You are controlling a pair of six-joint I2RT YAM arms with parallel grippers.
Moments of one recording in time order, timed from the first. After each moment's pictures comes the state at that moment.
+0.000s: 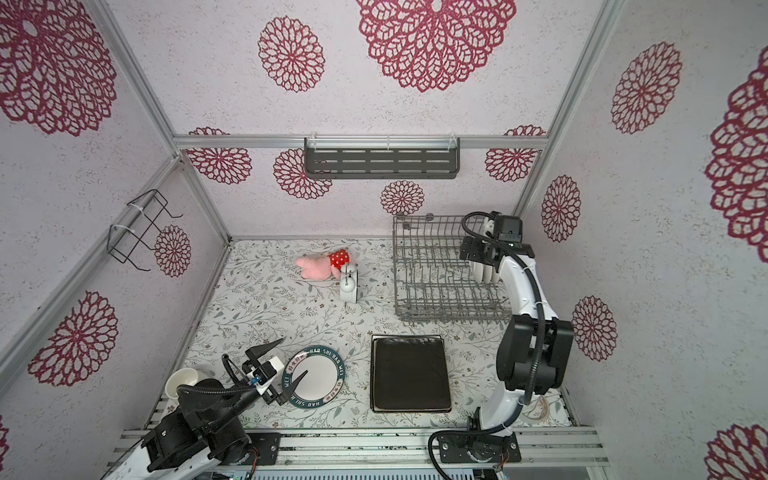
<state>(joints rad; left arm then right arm) -0.90 0.07 0.32 -0.42 -0.18 0.37 -0.11 1.73 1.57 -0.59 -0.16 0.12</state>
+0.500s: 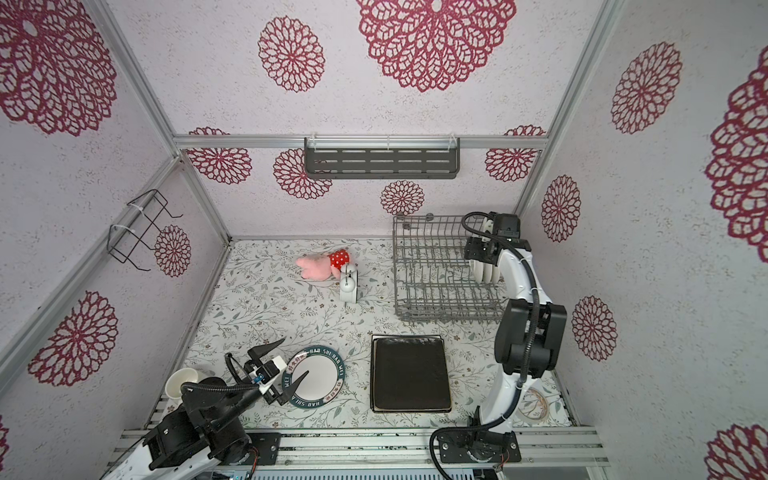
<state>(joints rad) -0.90 0.09 0.32 -0.42 -0.18 0.37 -0.13 1.88 1.67 -0.60 -0.16 0.08</state>
